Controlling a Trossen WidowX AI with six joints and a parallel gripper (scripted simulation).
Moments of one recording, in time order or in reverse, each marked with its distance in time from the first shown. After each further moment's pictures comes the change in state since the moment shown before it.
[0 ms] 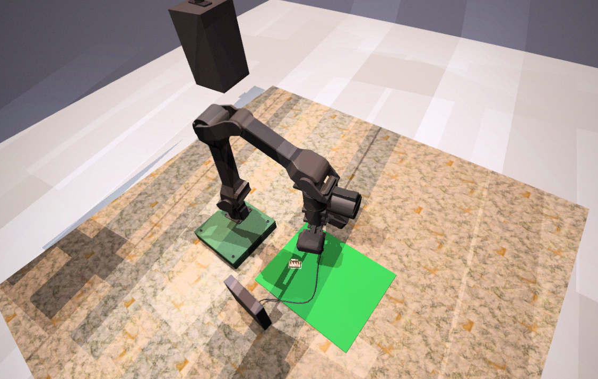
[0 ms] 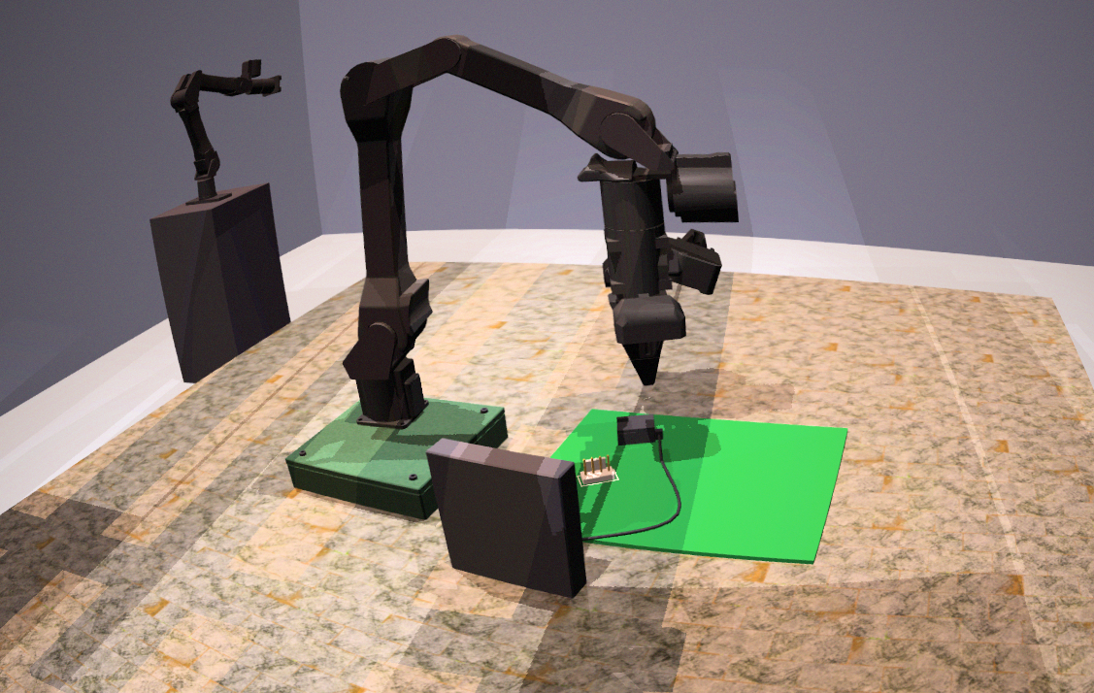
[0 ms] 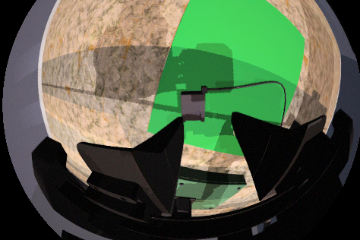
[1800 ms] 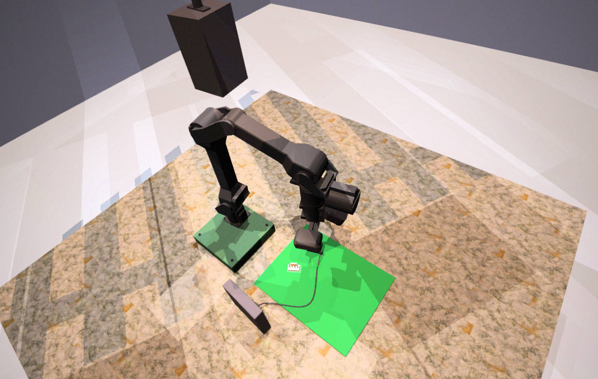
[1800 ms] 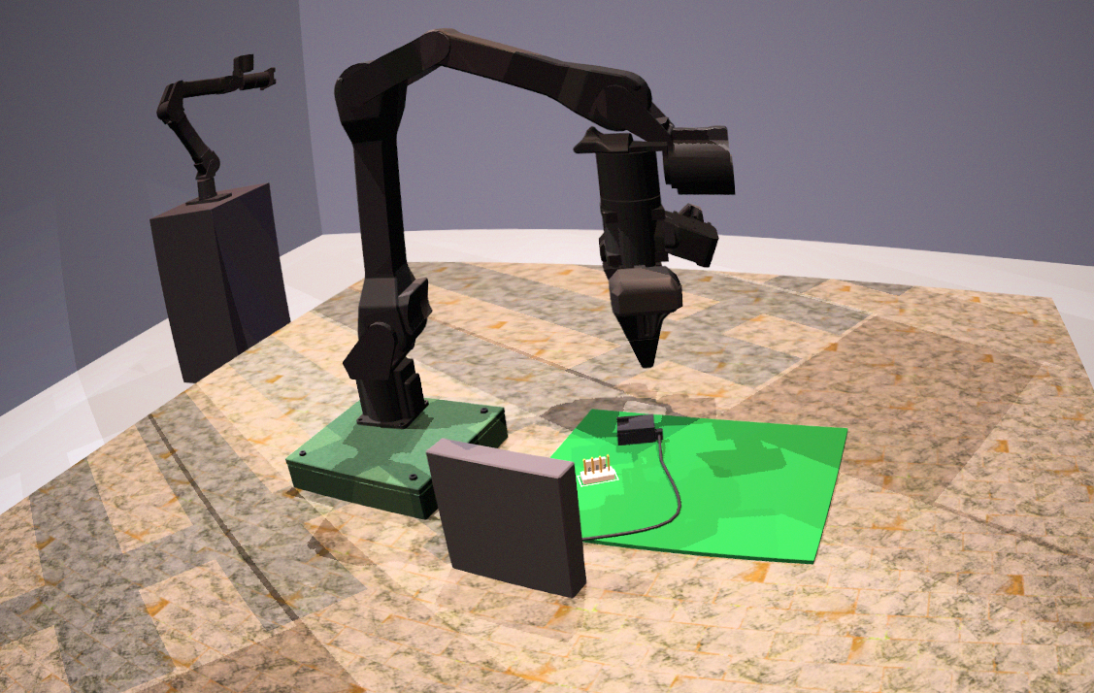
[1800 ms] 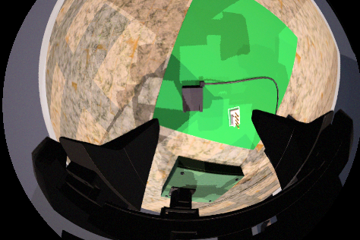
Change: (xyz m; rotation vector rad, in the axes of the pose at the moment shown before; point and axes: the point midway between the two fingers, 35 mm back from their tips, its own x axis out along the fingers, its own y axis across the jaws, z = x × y) arm -0.028 0.001 -0.002 0.000 0.006 -0.001
